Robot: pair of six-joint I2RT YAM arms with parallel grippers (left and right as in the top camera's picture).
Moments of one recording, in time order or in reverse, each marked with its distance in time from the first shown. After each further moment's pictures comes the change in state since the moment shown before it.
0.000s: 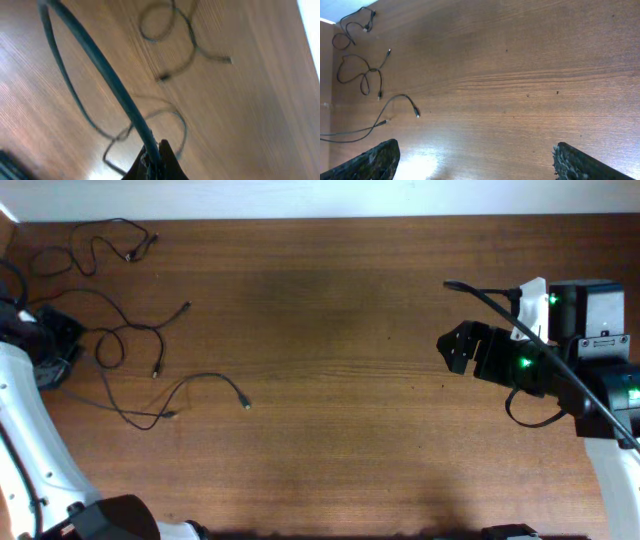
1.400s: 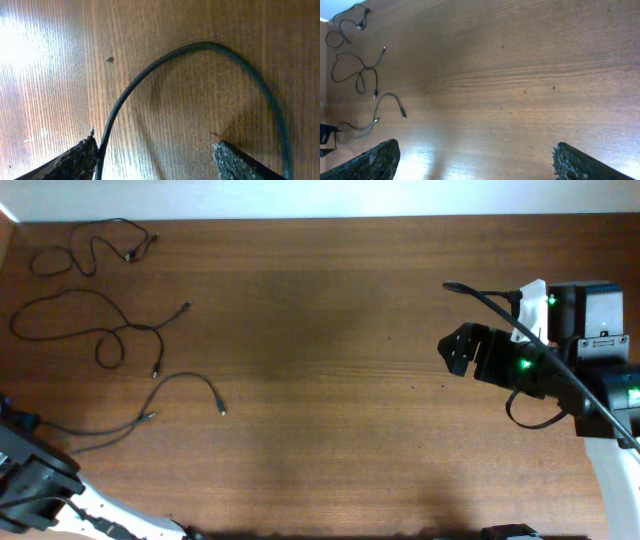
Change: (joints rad) left arm 0.404 0.536 -0.290 0.651 -0.472 0.126; right arm 0.000 0.001 0.000 -0.025 0.012 0.000
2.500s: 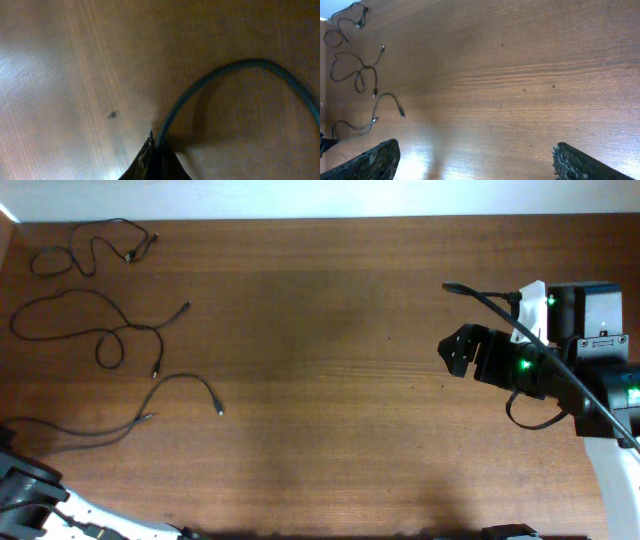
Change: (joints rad) left arm 0.137 0.056 0.063 0.058 0.224 0.255; right arm 0.000 0.001 0.000 0.000 0.000 0.000
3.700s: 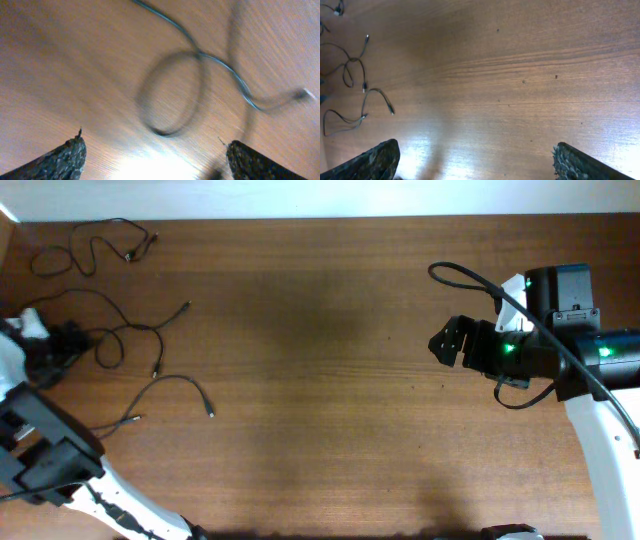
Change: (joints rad) left arm -0.360 -0.047 0.146 -0.198 0.496 0.130; right arm 0.000 0.119 -0.001 0.000 -0.020 0.003
